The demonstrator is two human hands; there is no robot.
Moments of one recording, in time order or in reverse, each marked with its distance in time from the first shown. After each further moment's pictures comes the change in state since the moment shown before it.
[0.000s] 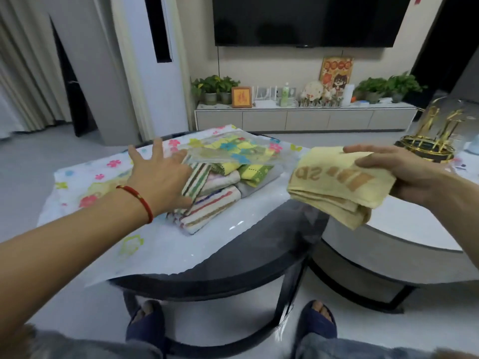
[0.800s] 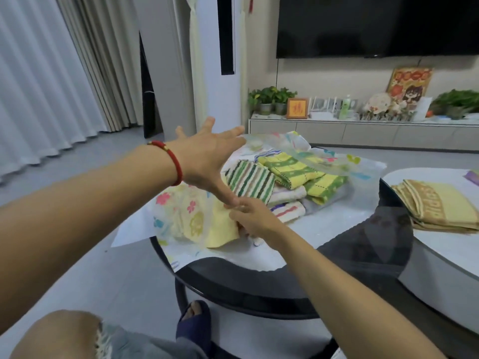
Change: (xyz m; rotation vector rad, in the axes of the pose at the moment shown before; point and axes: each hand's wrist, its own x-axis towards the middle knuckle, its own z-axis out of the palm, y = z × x) left_hand -0.011 -0.090 -0.042 -0.282 -0.144 0.102; right_hand 0.072 0.083 0.357 -0.429 -0.377 -0.197
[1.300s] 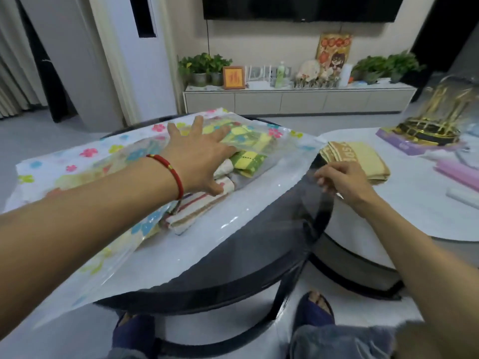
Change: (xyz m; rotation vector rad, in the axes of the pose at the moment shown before) left_hand 0.101 0.119 0.052 0.181 0.160 0.212; right_hand -0.115 0.135 -0.261 -0.056 0.691 0.186
